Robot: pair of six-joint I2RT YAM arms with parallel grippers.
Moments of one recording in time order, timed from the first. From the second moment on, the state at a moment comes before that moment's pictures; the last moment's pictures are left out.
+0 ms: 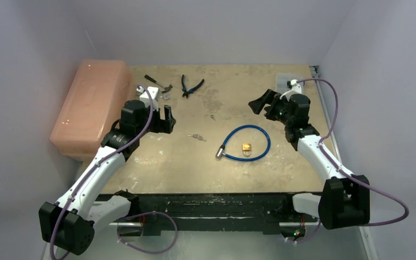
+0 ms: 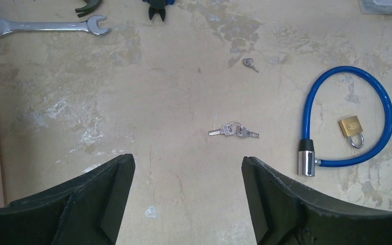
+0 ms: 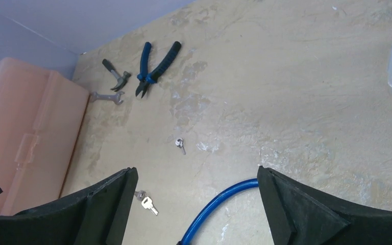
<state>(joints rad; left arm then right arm) -0.34 1.02 0.85 -0.32 0.04 -0.18 0.11 1.22 0.77 0.14 -0.27 0.56</state>
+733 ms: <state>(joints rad) -0.34 1.02 0.85 -0.31 0.08 -0.18 0.44 1.53 1.13 -0.18 -0.08 0.44</state>
